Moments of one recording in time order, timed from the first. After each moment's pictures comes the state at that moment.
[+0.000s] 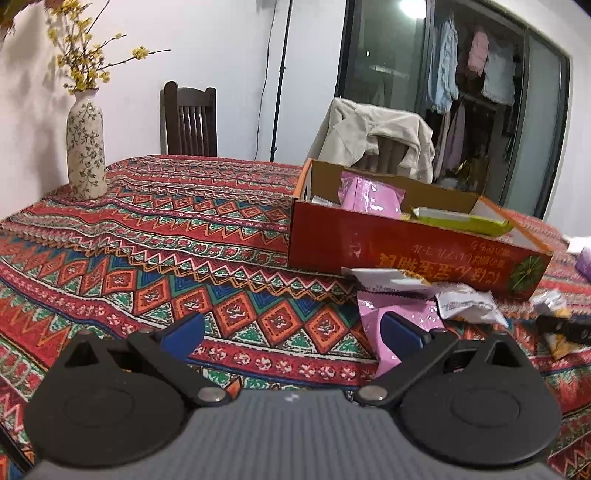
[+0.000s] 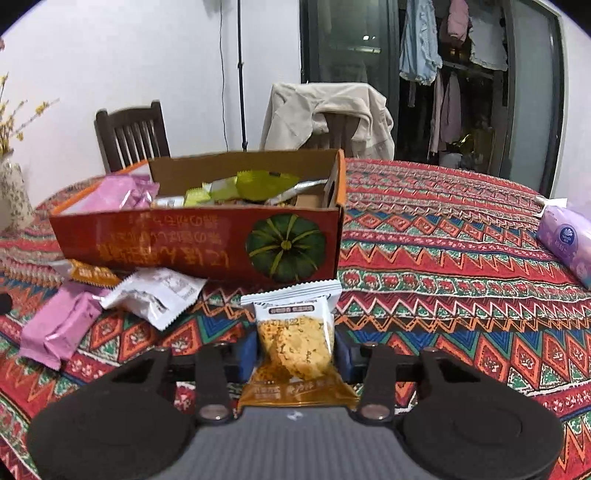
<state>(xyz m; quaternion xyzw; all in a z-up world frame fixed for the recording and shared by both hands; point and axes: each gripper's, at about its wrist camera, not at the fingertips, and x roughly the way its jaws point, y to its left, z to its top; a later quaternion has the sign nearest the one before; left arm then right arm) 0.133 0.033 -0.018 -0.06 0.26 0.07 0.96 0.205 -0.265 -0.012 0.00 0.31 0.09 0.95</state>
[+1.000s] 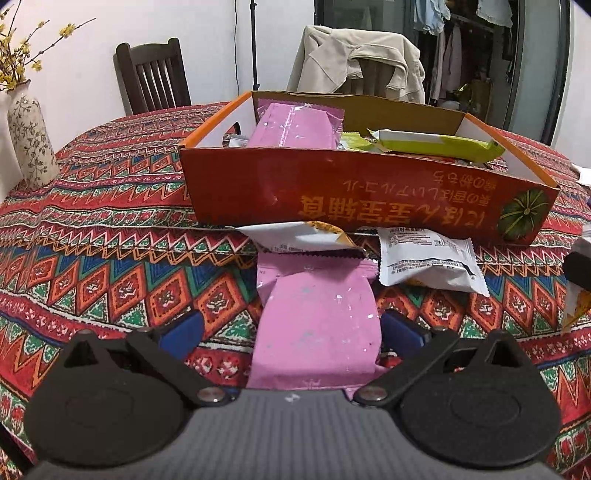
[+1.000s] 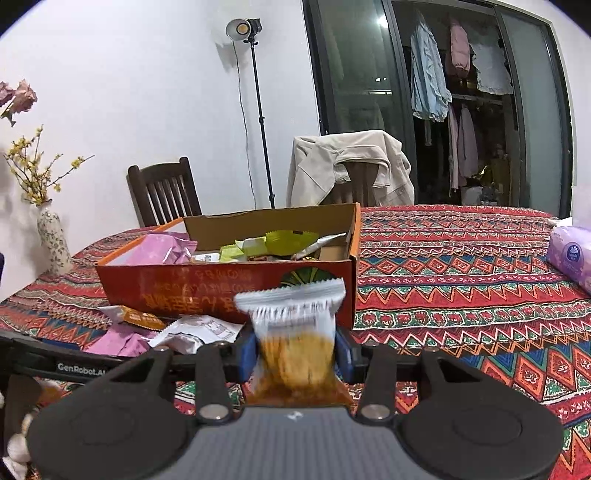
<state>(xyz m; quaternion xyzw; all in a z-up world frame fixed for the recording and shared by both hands) 0.193 -0.040 -0.035 -0.01 0.37 0.06 0.93 0.179 -0.279 0.003 0.04 0.23 0.14 0.96</state>
